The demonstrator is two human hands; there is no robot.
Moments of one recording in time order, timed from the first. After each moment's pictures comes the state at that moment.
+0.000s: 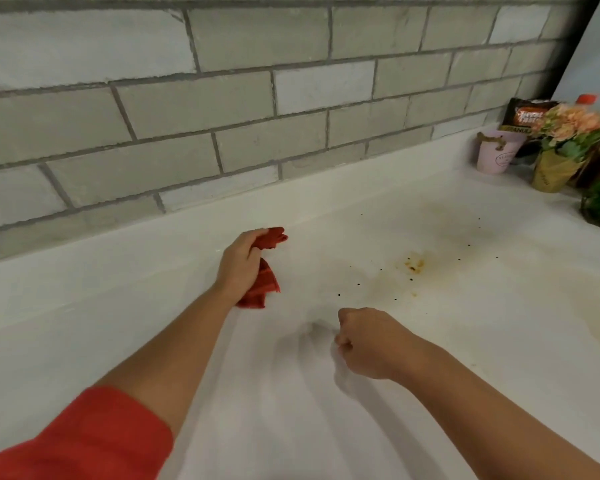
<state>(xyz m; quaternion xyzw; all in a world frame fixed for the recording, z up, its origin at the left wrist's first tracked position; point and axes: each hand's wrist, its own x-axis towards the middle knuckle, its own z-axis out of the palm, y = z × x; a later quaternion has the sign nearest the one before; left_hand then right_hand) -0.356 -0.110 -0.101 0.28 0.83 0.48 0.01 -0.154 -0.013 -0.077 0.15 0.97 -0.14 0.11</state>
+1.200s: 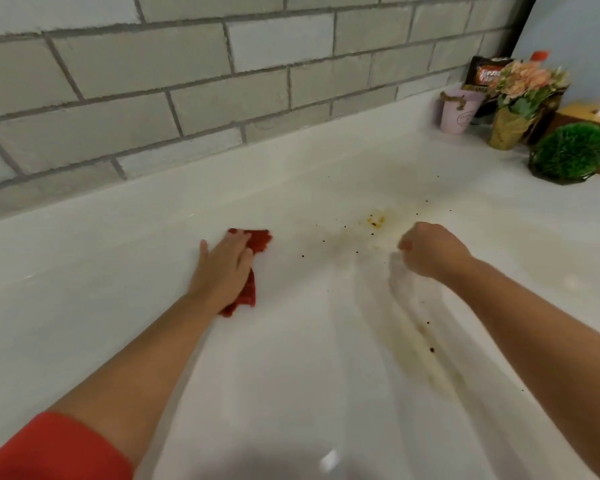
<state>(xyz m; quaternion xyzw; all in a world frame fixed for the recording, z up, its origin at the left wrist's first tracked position) -0.292 -0.134 -0.124 0.36 0.91 0.19 0.02 -0.099 0.090 -0.067 0.40 0.91 -0.14 0.01</state>
